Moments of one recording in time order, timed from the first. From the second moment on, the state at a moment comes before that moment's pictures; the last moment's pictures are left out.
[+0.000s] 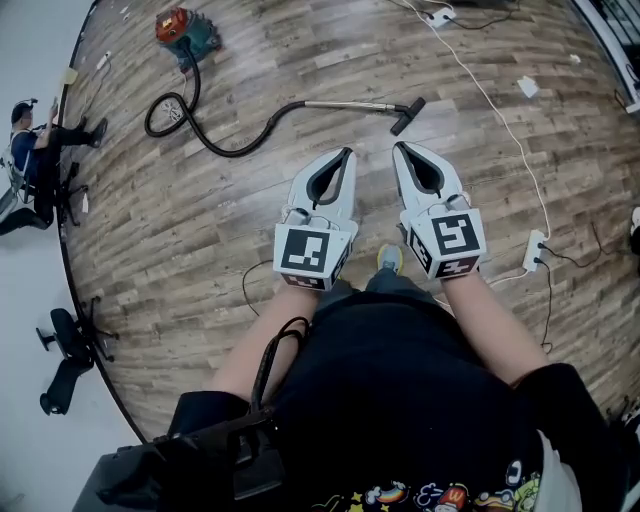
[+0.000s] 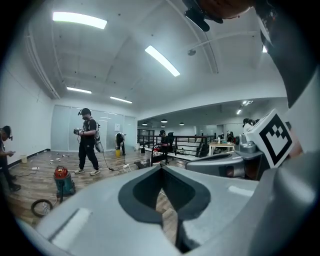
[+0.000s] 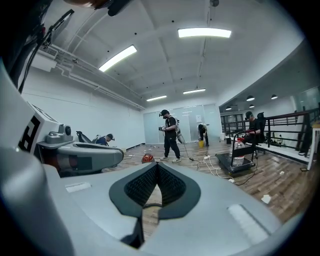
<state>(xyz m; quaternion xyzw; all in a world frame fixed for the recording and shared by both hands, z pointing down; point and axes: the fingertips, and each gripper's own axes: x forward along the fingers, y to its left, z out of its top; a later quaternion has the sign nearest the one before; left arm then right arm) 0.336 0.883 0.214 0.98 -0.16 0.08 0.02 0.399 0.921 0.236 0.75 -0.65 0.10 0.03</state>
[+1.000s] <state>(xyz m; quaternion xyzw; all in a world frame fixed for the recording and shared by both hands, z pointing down) 0.399 0.623 0.272 0.98 -0.14 0.13 0.05 0.460 0.696 0.273 0.80 -0.57 0.14 0.07</state>
